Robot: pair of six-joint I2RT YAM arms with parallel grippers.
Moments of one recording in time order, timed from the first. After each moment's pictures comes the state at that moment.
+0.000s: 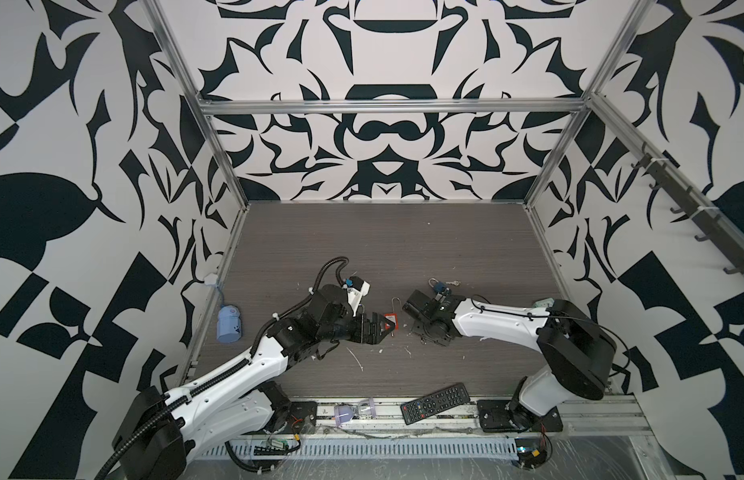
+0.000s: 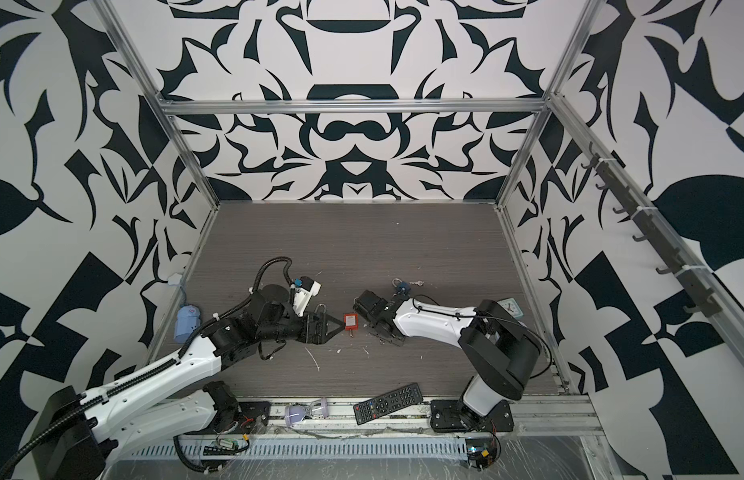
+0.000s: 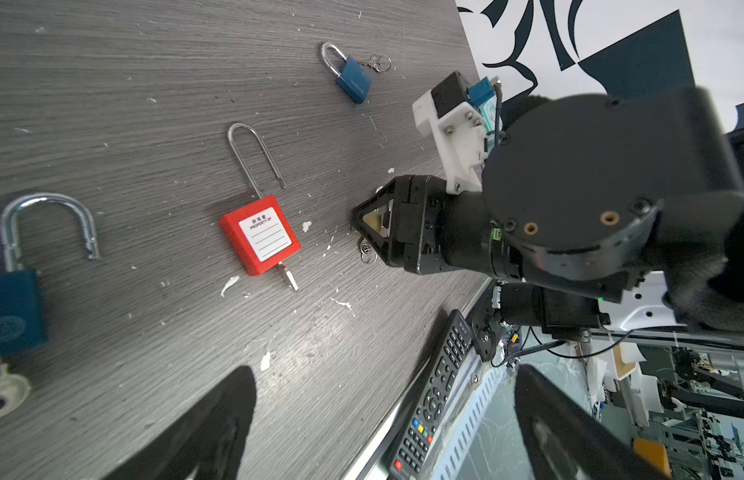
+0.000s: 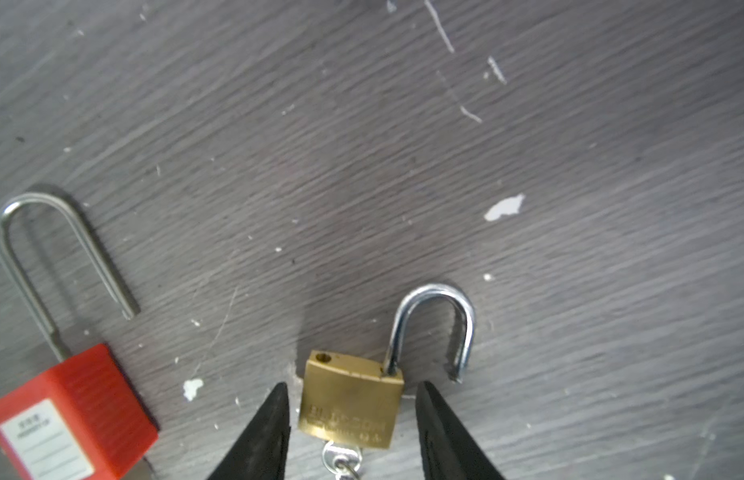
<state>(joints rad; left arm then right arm) -0.80 0.98 0.59 -0.23 0.38 -0.68 0.89 1.61 0.88 -0.63 0.23 1.29</state>
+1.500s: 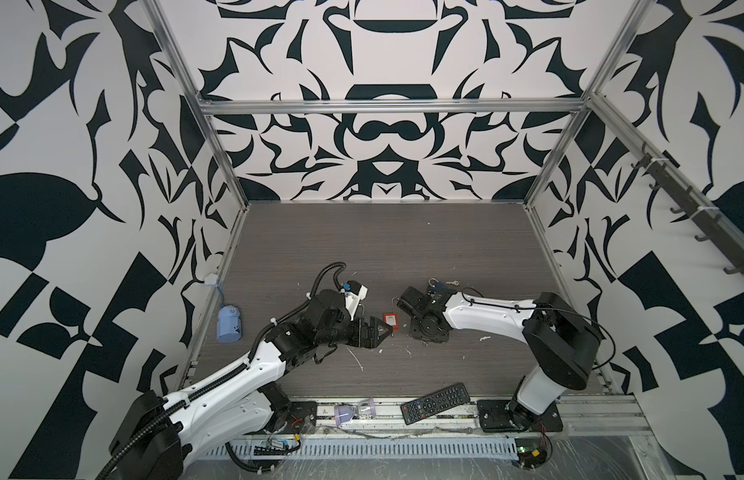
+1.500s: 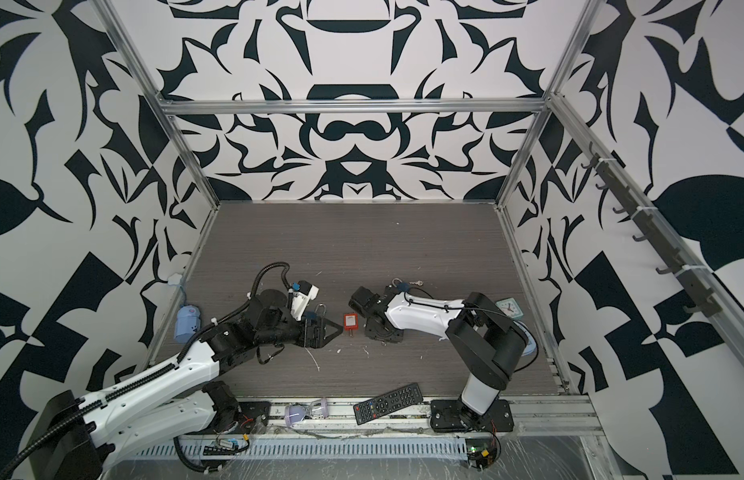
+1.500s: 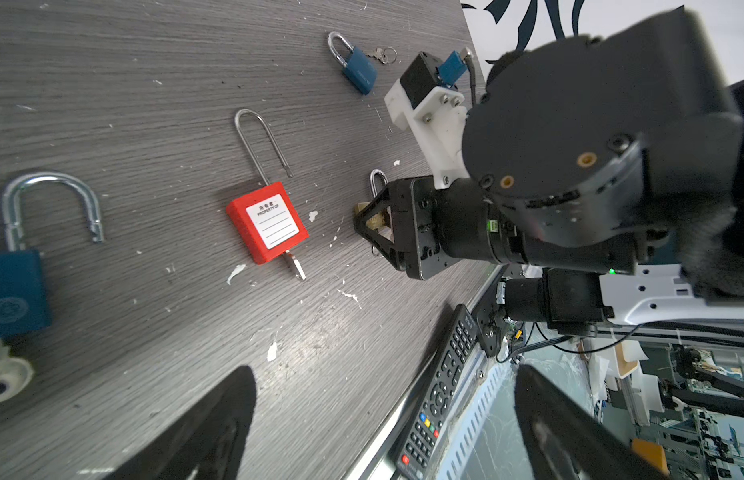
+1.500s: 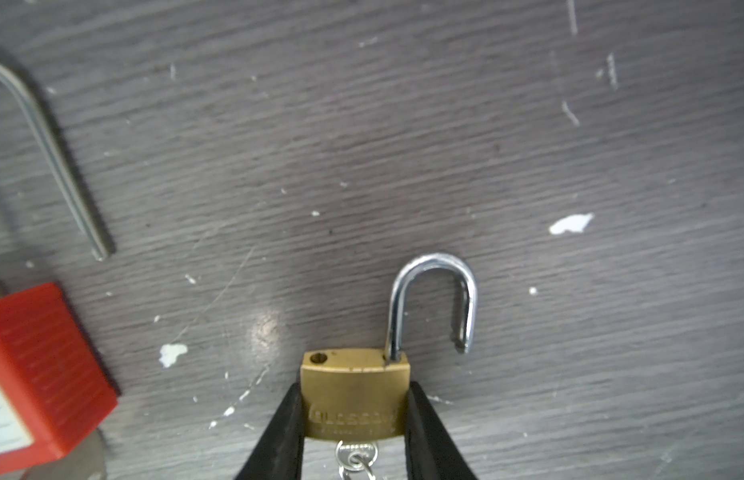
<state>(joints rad) -0.80 0.94 0.53 -0.20 0.38 -0.69 0.88 1.68 0.96 -0.72 0.16 1.05</state>
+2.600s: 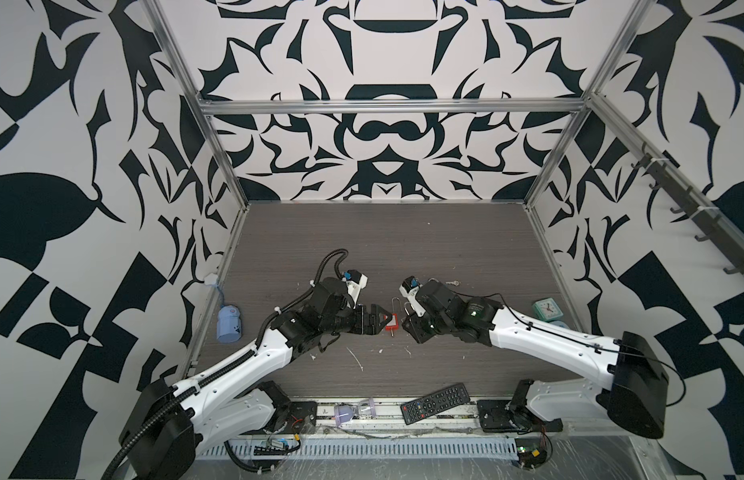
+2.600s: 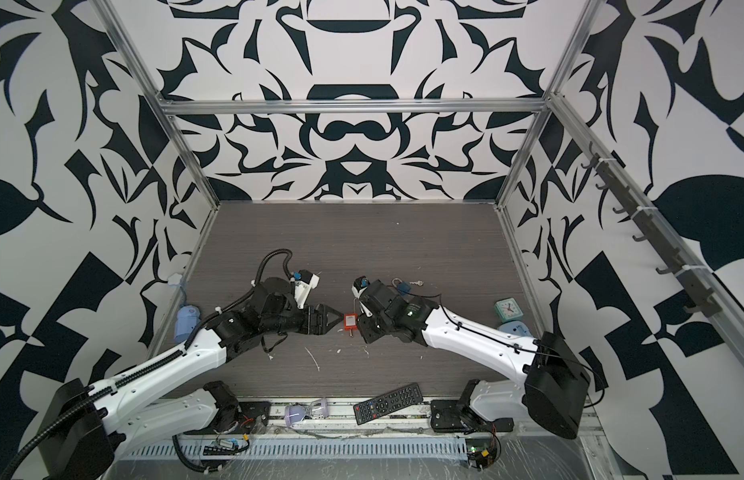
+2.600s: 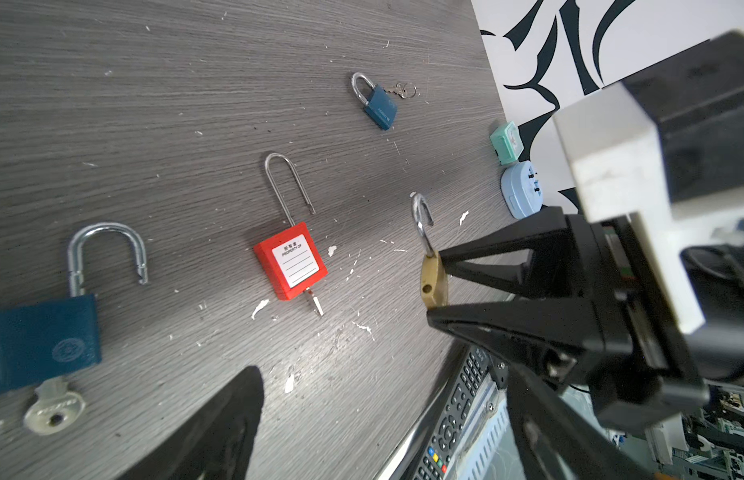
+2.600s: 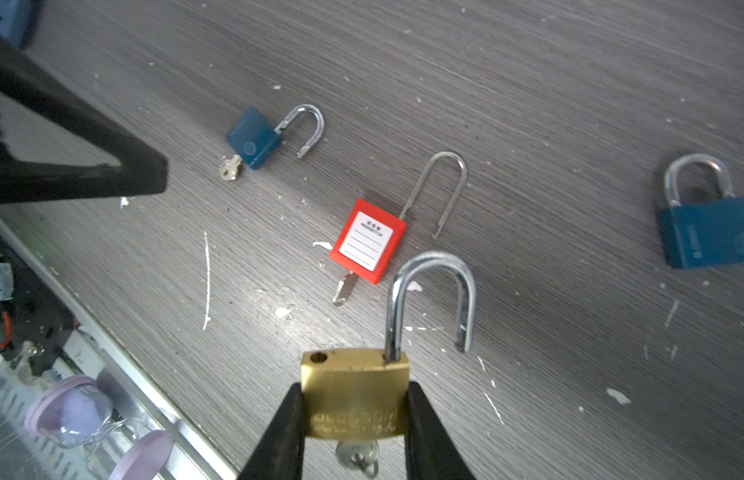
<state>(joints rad) -0.75 1.04 0.63 -0.23 0.36 -0.67 0.94 1.30 0.88 -0.53 -0.03 0.40</state>
